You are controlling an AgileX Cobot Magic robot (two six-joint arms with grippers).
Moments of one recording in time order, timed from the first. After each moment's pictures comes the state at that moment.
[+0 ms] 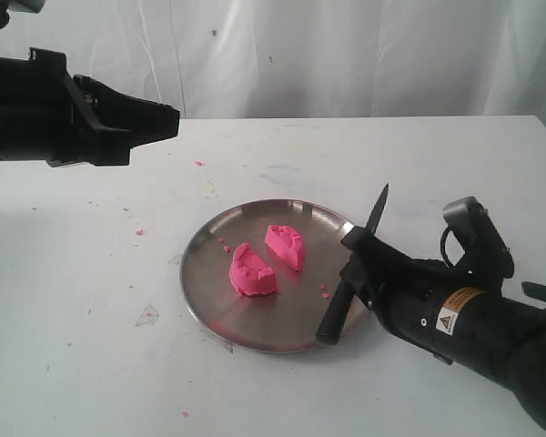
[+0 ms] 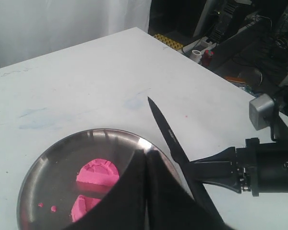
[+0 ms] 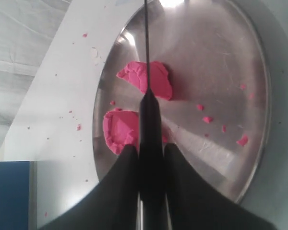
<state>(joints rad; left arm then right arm) -0.24 1.17 -0.85 -1.39 0.59 1.36 0.61 1.51 -0.39 0.10 -0.52 1.07</state>
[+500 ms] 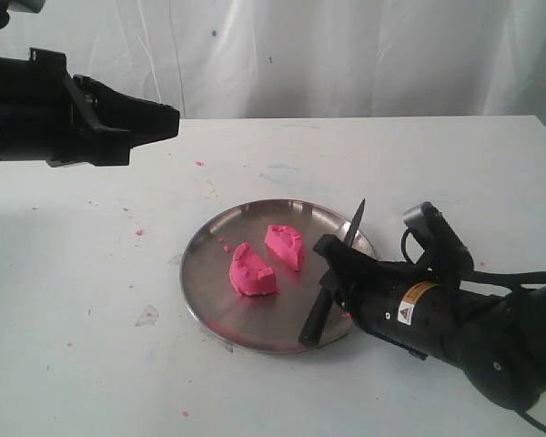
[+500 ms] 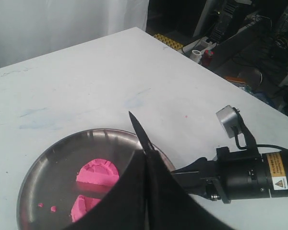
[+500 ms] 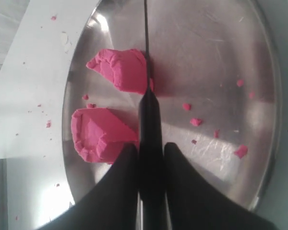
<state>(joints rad) -0.24 1.17 -0.85 -1.39 0.59 1.36 0.61 1.69 -0.49 0.07 -0.52 1.08</state>
